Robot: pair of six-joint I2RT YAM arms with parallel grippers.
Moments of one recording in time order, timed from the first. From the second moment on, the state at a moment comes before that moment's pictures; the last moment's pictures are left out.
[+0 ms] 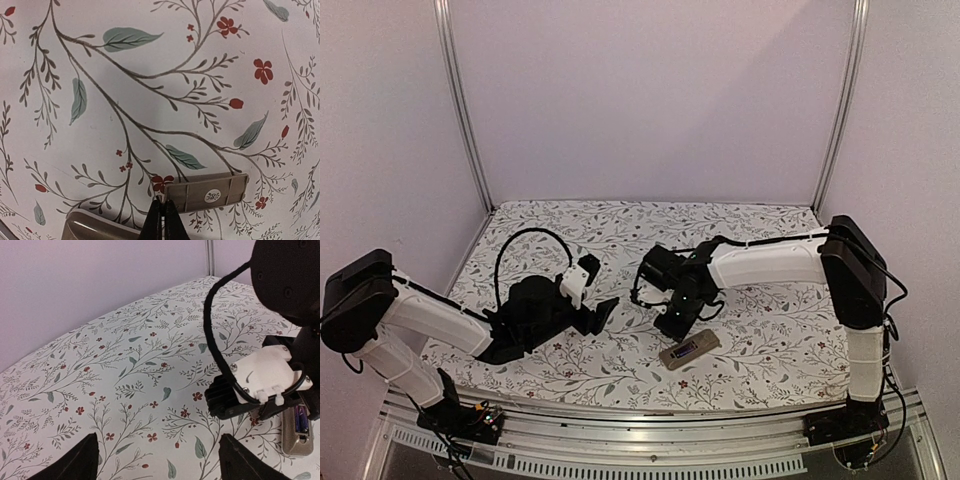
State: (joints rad) left arm -0.94 1.49 0.44 0.77 -0.33 0.04; right arm 1.00 2.08 1.50 -0.76 0.07 -0.05
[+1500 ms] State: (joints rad) left arm -0.89 1.38 0.76 0.32 0.14 -0.63; right arm 1.15 1.58 1.21 -0.19 0.12 -0.27
